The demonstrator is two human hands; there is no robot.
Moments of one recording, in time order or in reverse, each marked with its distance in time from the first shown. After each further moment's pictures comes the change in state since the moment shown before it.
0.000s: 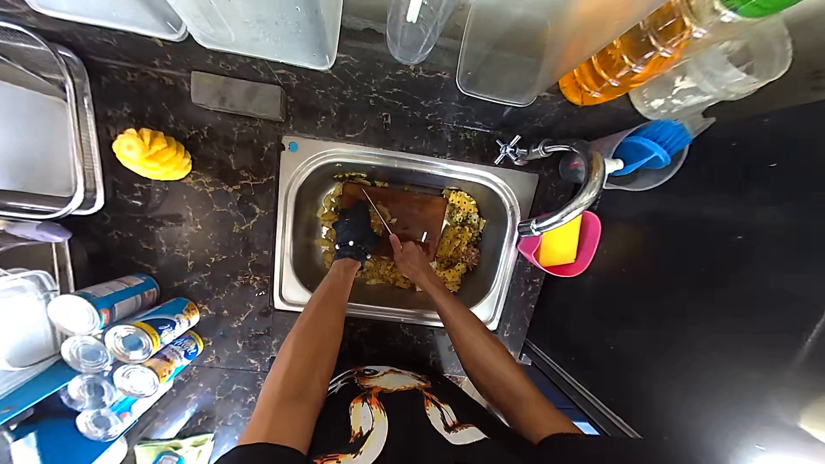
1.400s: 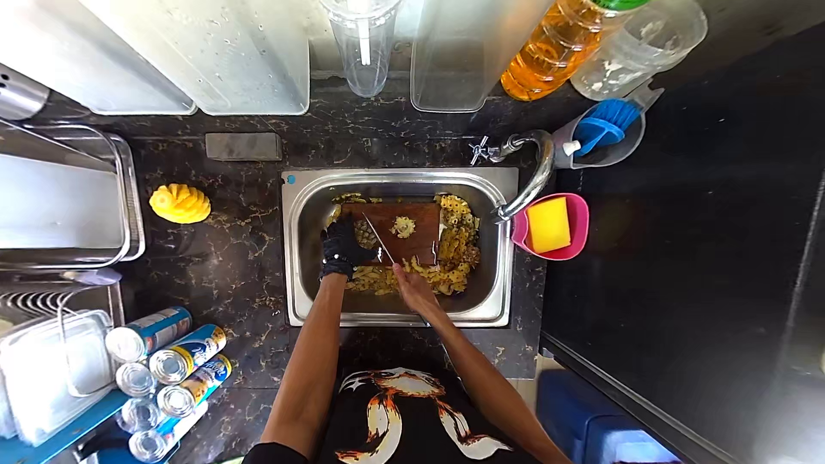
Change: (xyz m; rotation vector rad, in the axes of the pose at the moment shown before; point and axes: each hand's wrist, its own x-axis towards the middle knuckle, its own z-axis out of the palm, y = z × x) left_hand -0.016 -0.025 -0.014 0.132 0.098 0.072; right_hand -0.073 0.011 0.014 0.299 -0.041 0.016
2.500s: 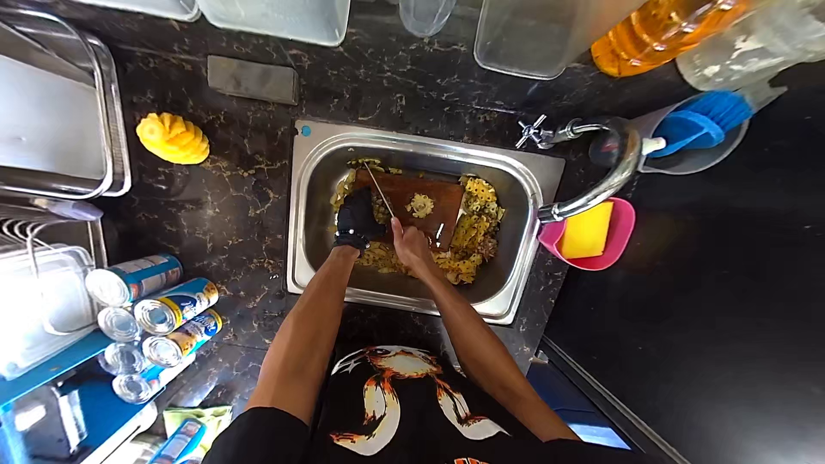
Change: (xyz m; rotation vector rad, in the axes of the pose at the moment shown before) left_hand 0.012 -0.001 0.025 -0.104 -0.007 -0.031; right_hand 0.059 -0.040 0.006 -0.274 0.065 -0.023
